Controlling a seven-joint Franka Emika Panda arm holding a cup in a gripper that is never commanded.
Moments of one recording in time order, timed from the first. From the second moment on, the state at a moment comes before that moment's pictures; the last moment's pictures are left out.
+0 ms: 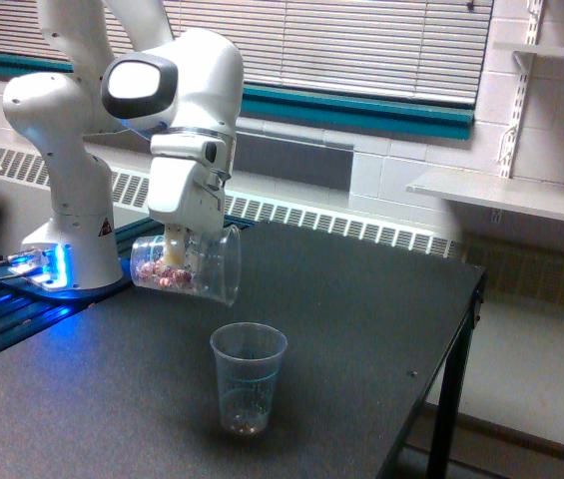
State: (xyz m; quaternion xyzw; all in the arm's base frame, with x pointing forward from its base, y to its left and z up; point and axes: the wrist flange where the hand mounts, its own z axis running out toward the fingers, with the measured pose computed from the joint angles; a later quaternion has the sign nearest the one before) arm 0.404 -0.221 0.309 0.94 -0.25 0.13 0.19
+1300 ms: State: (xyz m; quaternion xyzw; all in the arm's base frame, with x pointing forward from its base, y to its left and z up) arm 0.413 -0.225 0.307 0.94 -0.22 0.09 0.25
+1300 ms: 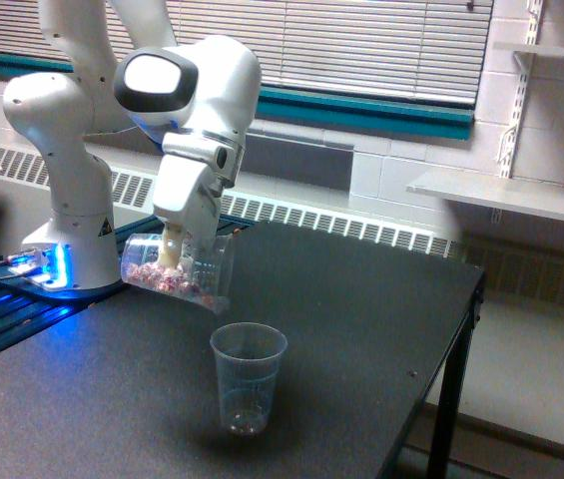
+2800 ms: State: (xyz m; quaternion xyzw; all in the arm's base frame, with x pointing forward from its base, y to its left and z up) arm 0.418 -0.203 0.304 0.94 -0.18 0.06 0.29
